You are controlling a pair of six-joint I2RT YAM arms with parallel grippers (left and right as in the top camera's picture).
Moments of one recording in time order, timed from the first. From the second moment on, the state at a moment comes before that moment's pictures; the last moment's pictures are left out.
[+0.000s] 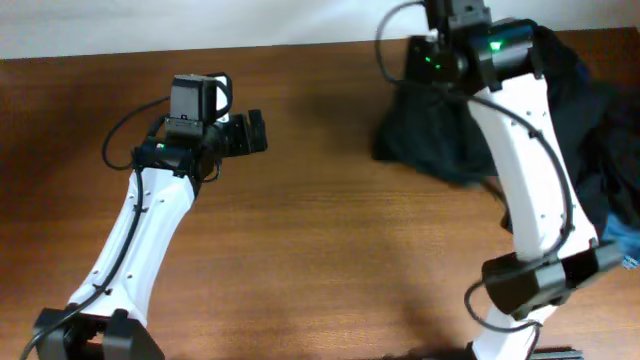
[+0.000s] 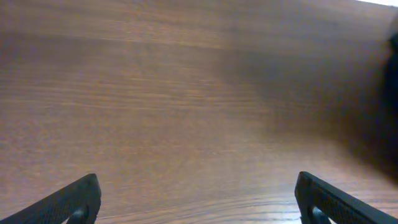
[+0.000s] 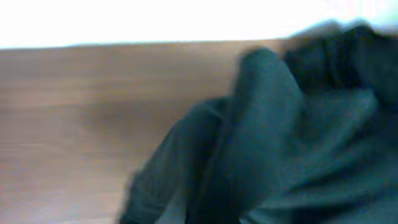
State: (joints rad) left arm -0.18 1.61 1.34 -0.58 0.07 -0.26; right arm 0.28 1.93 2.30 -1.25 0.22 0.26
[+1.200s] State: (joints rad) left arm 0.02 1.32 1.37 -0.72 0.02 -0.26; right arm 0.73 2.12 2.37 -0.73 0.32 0.28
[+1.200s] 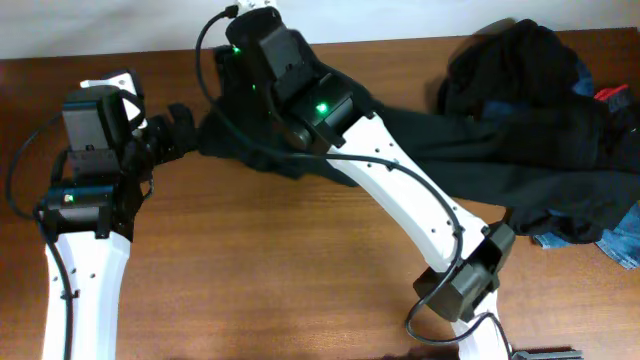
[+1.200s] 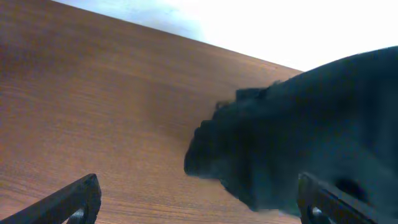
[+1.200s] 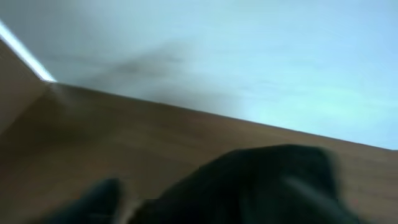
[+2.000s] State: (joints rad) left arm -0.01 1.78 1.37 -0.82 0.29 -0.15; right arm 0.21 1.91 2.42 -1.37 0.11 0.27
